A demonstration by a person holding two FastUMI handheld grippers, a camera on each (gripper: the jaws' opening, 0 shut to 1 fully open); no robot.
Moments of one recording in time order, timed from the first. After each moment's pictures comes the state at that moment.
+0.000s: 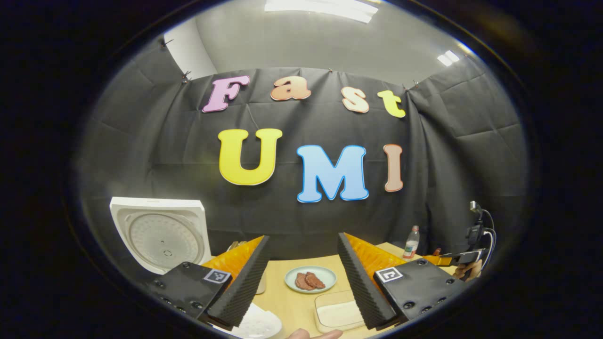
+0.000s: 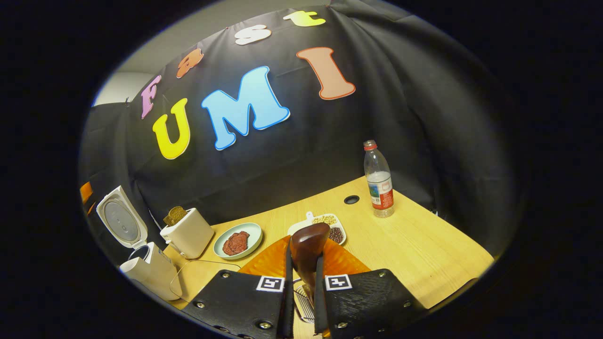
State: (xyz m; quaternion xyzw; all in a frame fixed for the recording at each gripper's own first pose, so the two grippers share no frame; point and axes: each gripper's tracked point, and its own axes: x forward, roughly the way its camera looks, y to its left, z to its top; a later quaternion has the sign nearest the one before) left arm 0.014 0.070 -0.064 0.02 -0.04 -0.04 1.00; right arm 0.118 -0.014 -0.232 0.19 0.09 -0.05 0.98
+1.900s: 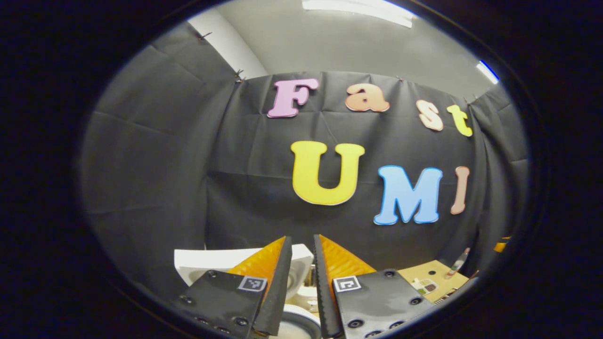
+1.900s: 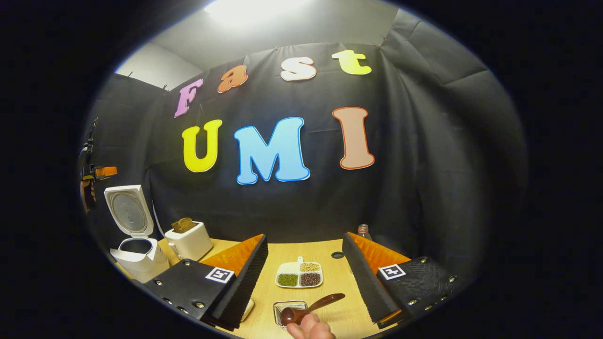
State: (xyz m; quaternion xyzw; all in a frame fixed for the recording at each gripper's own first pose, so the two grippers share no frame) left arm 0.055 0.320 0.030 -0.02 -0.04 0.14 0.99; right arm 0.055 -0.046 -0.076 0.04 -0.02 -0.04 1.00
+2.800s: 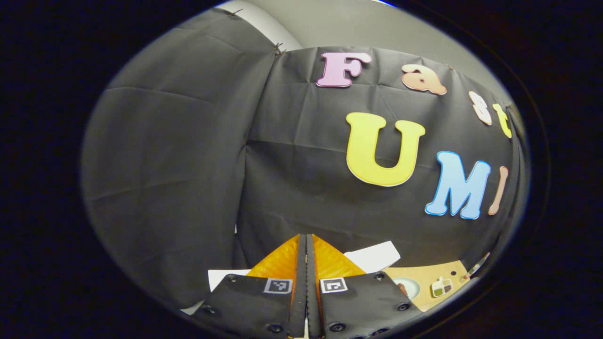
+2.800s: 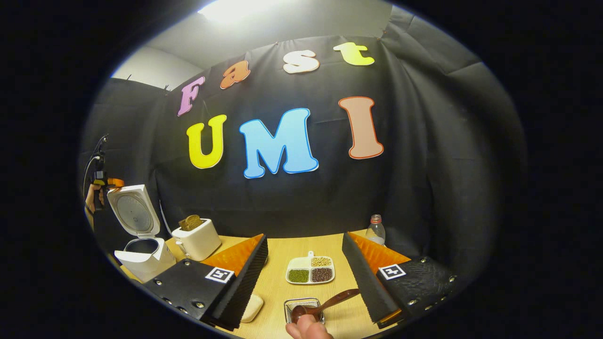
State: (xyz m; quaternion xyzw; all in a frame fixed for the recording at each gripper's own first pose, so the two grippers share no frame) left arm 0.076 0.395 -0.026 -0.07 0.03 0.21 0.98; right arm 0.071 -0.019 -0.095 0.05 0.00 -0.01 1.00
